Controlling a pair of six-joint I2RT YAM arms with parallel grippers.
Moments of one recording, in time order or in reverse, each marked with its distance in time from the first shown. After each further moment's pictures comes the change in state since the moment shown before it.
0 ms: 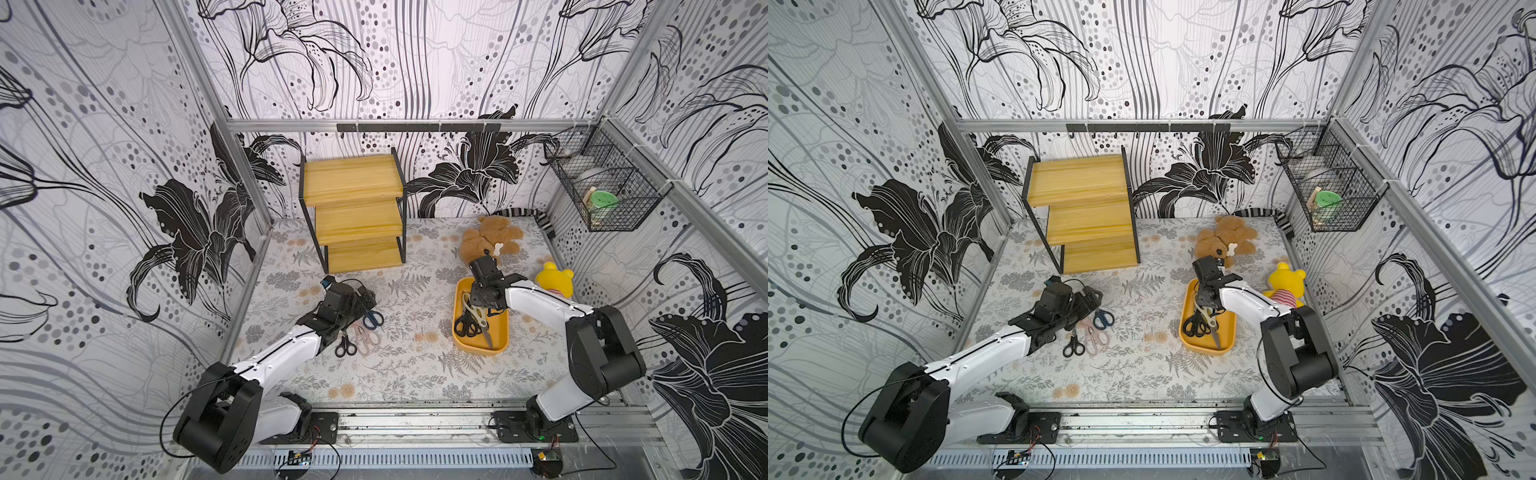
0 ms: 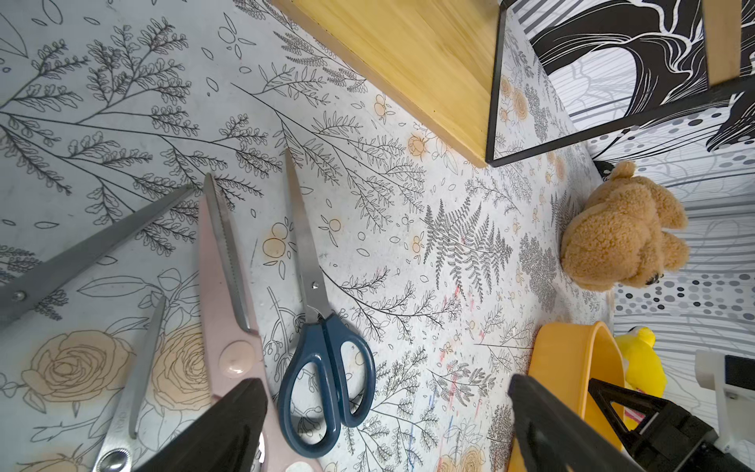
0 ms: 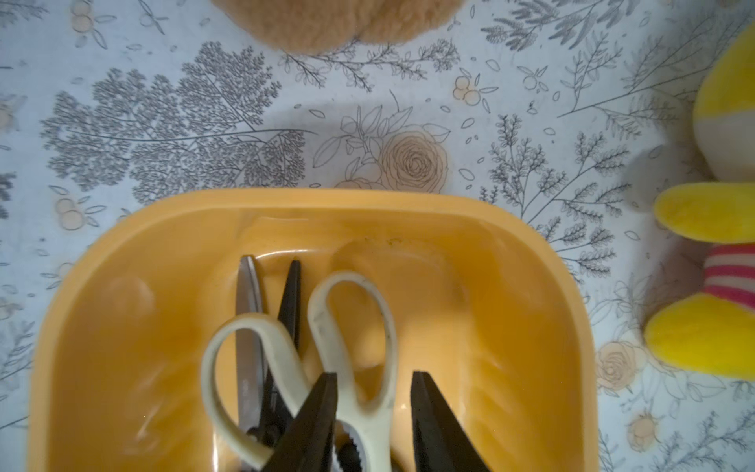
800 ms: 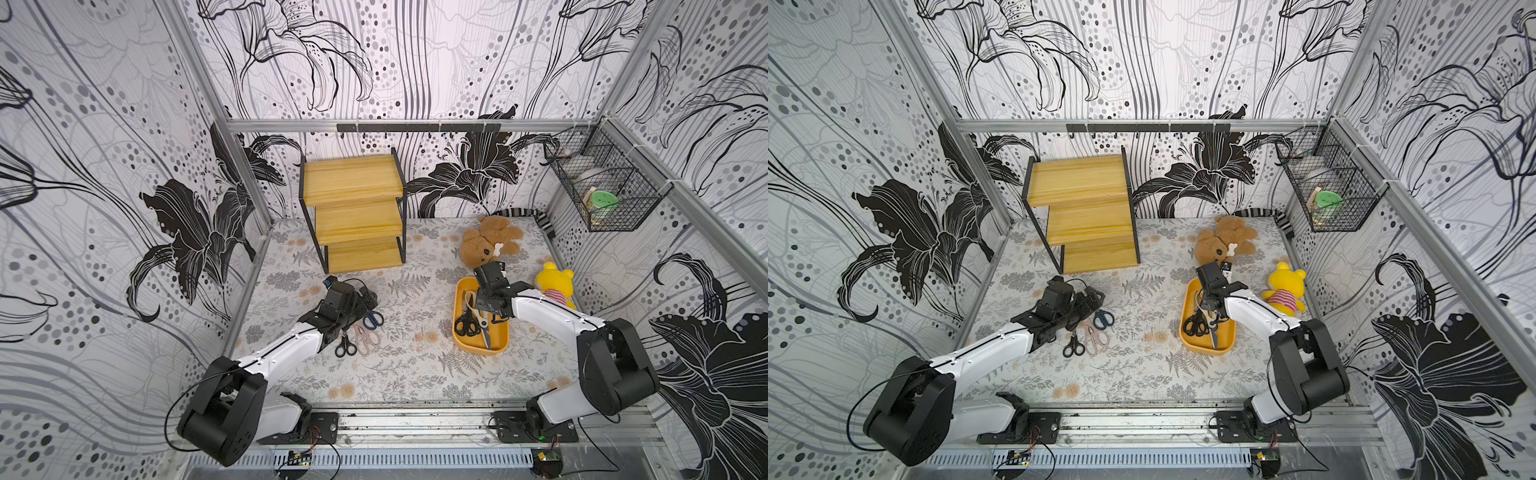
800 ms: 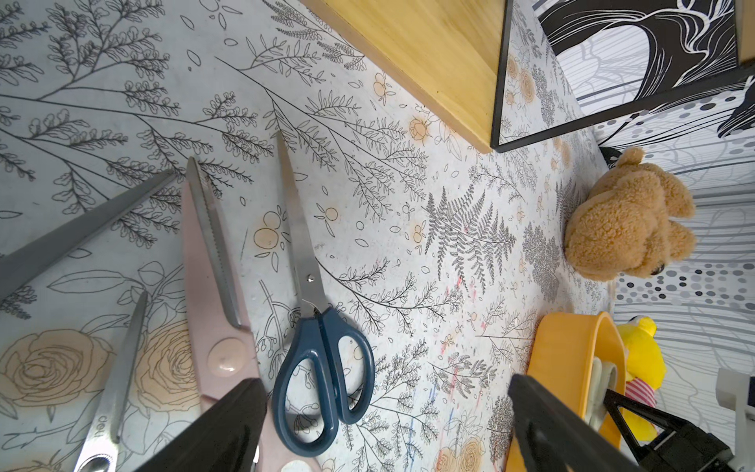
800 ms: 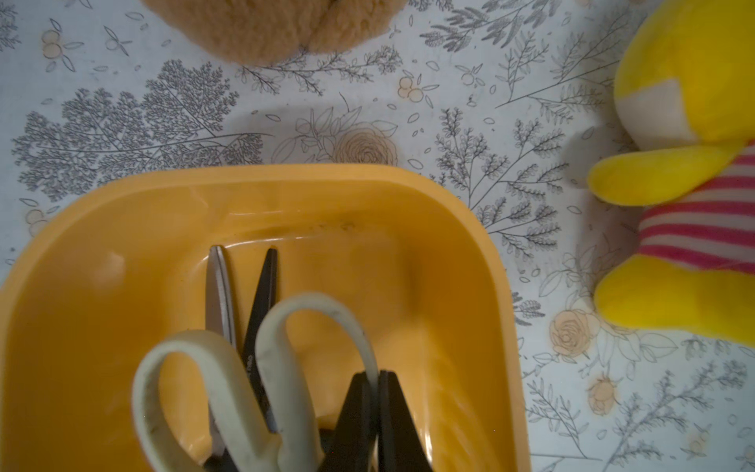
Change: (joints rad) left arm 0.002 0.038 0.016 0.001 0.042 0.002; right arm 0.005 -0.060 -0.095 0.048 0.076 0.050
